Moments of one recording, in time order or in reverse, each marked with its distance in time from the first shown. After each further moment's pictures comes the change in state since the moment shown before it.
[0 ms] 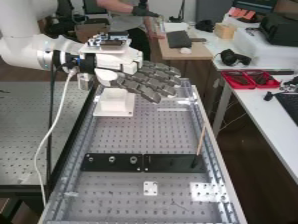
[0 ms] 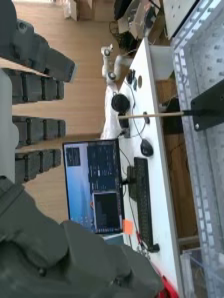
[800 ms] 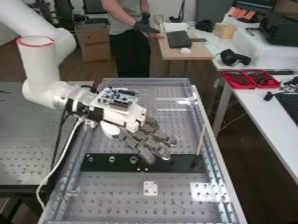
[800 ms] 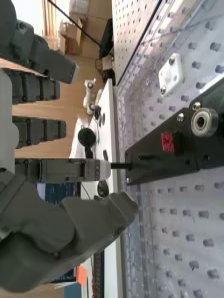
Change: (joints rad) arm -0.038 -0.213 -0.040 0.164 0.098 -0.080
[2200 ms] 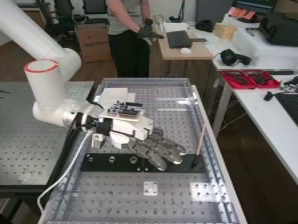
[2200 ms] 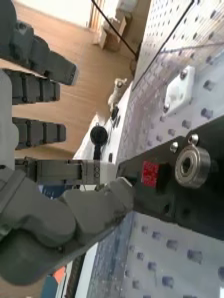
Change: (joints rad) arm -0.038 -0.119 -0.009 0.225 -0.078 -0.259
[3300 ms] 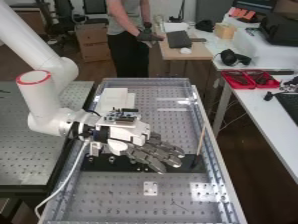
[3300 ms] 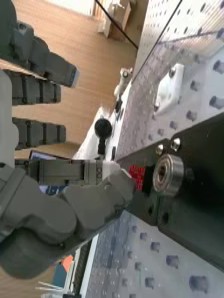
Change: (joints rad) arm -0.056 -0.030 -0.024 0.084 -0.114 0.017
